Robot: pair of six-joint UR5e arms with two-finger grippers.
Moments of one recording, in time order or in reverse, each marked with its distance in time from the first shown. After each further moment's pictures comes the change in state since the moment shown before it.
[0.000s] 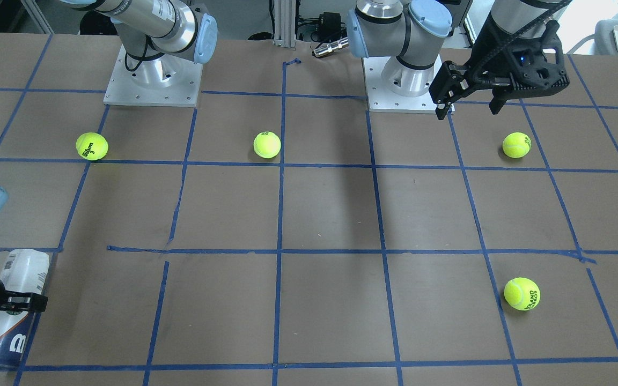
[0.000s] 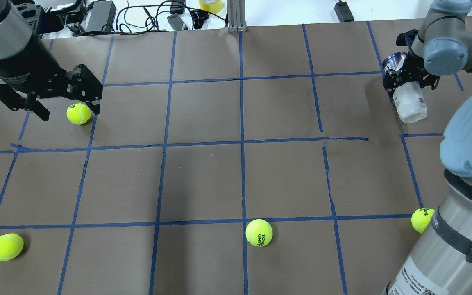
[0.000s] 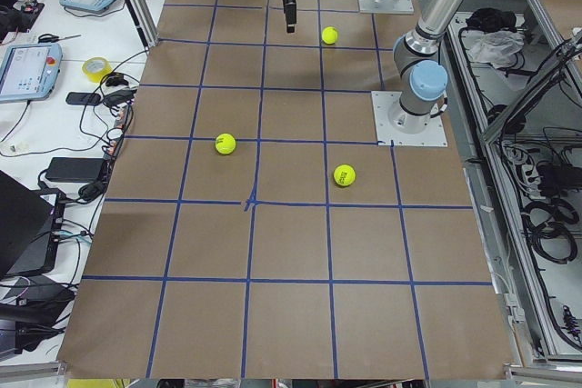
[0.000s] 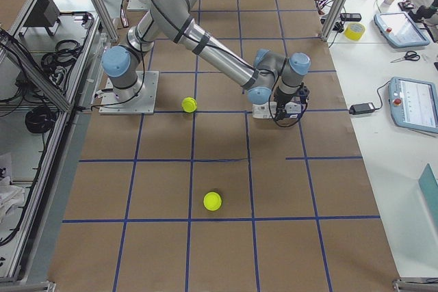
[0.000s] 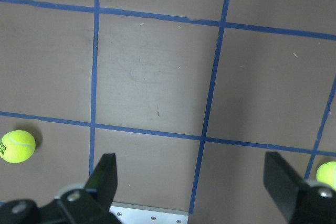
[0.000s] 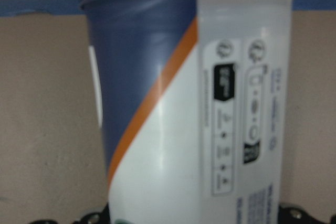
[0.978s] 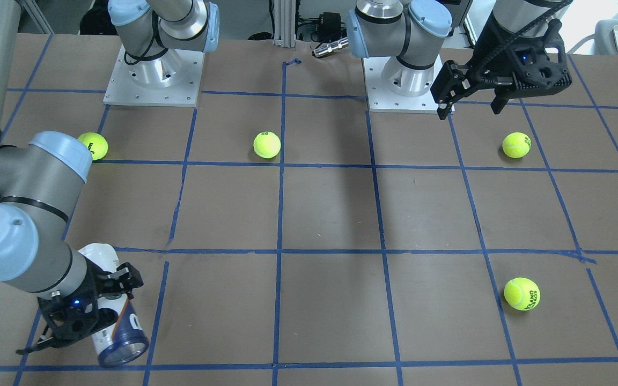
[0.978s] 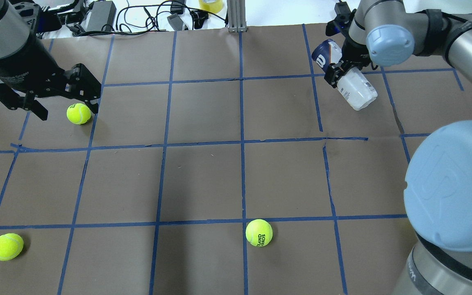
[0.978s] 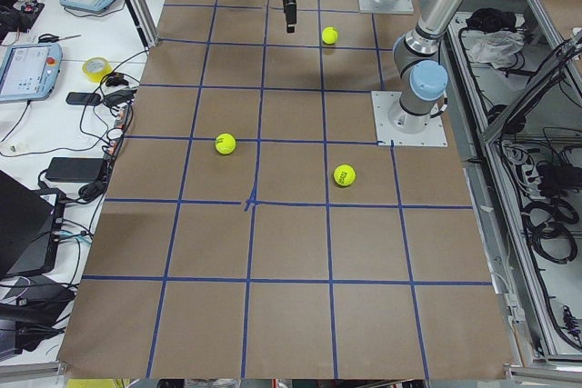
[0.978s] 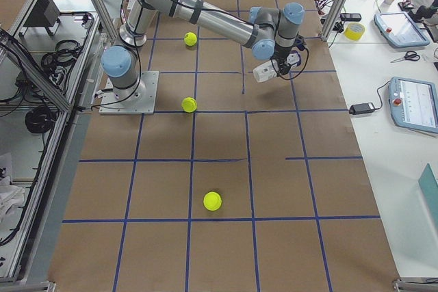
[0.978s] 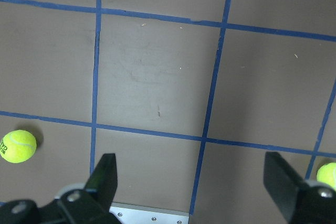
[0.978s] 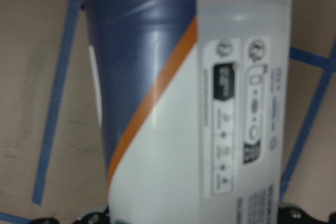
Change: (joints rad) left arm 0.008 0.002 0.001 0.004 0.000 0.005; right arm 0.272 -0.109 0.010 0.051 0.141 -0.287
